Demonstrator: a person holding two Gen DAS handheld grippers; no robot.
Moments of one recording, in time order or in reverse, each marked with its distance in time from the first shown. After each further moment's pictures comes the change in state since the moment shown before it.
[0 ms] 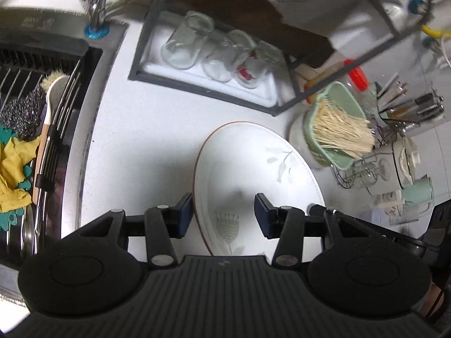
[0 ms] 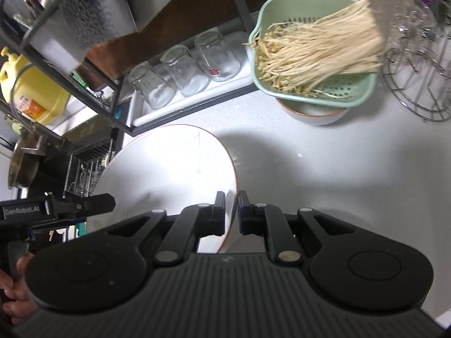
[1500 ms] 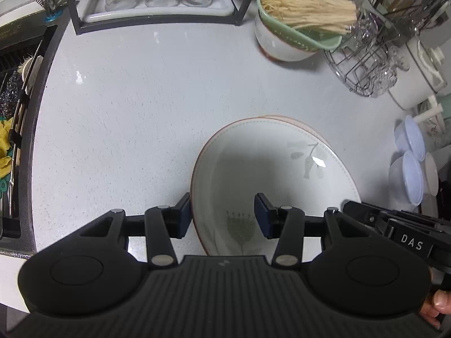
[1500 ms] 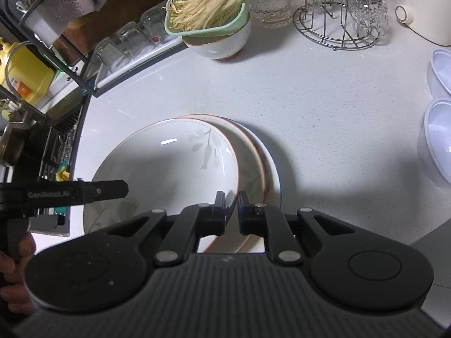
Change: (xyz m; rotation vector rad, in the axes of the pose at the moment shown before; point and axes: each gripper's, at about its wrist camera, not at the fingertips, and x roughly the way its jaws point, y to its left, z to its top) left arm 0.073 -0.097 -0.120 0.240 0.116 0.215; right arm -0.050 -0.103 -0.107 0.034 -0.003 -0.061
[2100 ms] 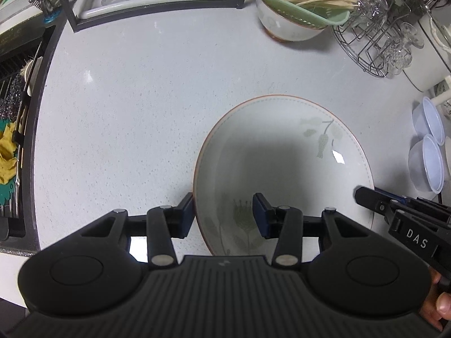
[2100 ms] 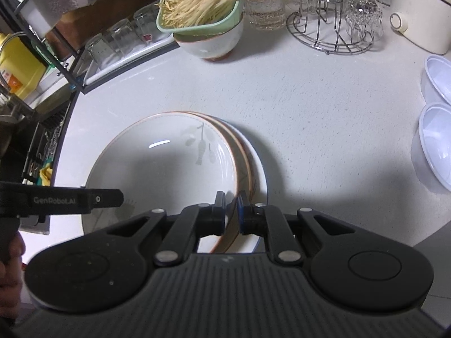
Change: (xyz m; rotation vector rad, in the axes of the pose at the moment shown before) left arm 0.016 -0.012 -0.003 0.038 0.036 0.080; right arm 0.009 0.000 -0.005 -0.046 -0.044 -0.057
